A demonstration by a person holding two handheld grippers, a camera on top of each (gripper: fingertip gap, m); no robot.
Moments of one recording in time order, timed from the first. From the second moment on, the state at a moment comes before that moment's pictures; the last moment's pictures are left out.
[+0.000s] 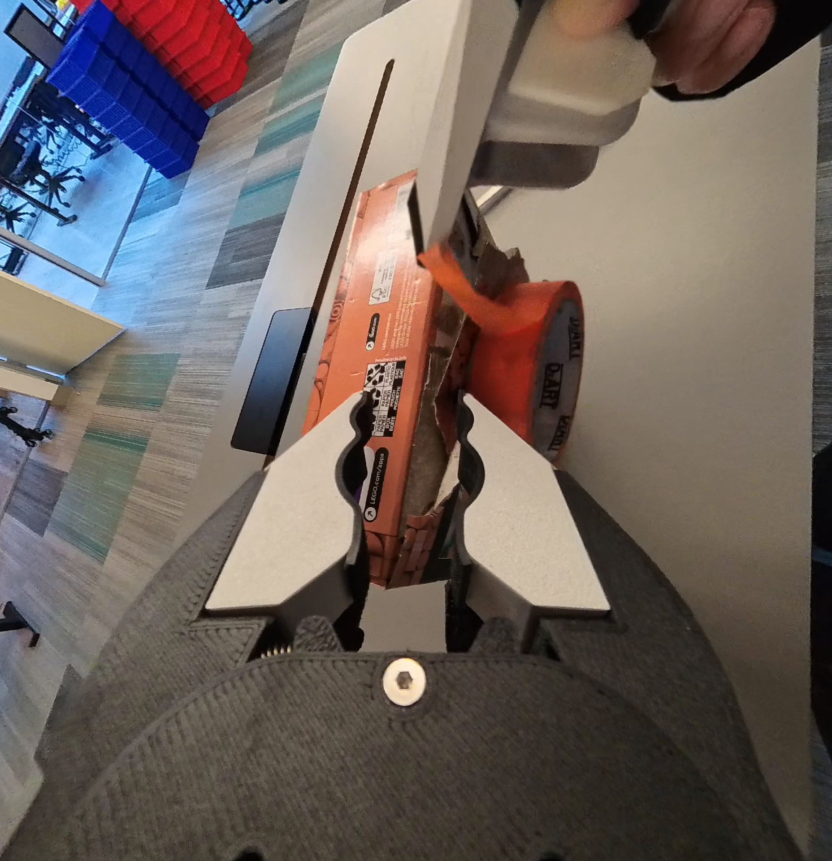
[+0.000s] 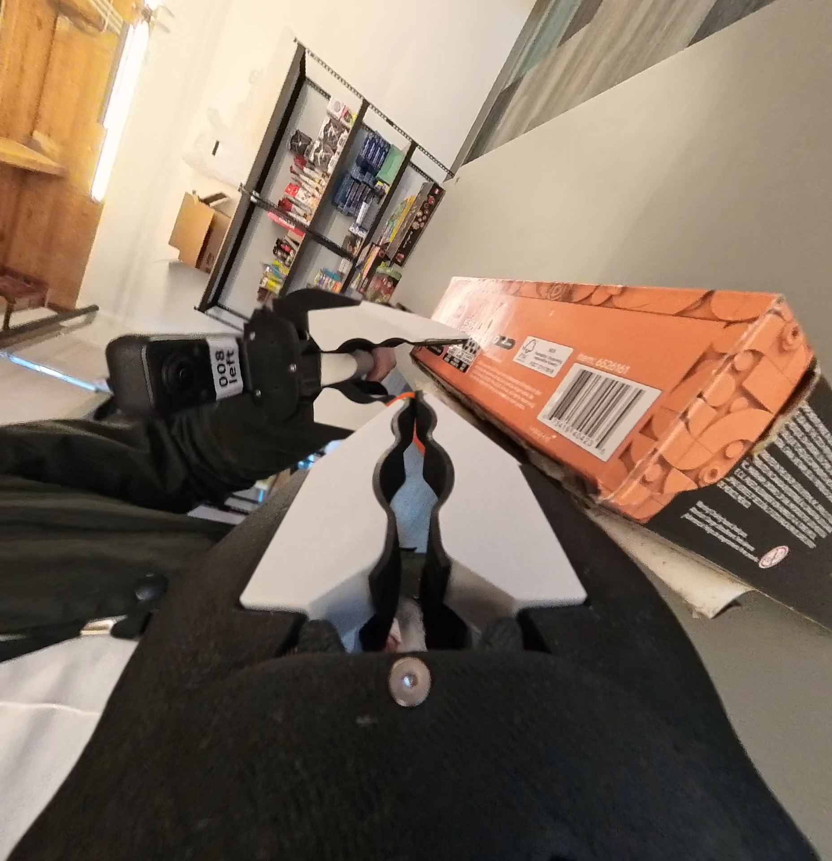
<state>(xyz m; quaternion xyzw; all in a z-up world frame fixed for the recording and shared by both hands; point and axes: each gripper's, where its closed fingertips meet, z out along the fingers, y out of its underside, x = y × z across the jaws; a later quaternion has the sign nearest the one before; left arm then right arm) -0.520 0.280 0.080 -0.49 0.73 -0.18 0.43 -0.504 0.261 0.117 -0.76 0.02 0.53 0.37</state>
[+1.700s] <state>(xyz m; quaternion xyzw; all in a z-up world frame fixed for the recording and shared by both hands) -0.519 0.279 0.082 -0.46 0.74 -0.19 0.45 -0.525 0.257 0.113 -0.87 -0.06 0.36 0.33</state>
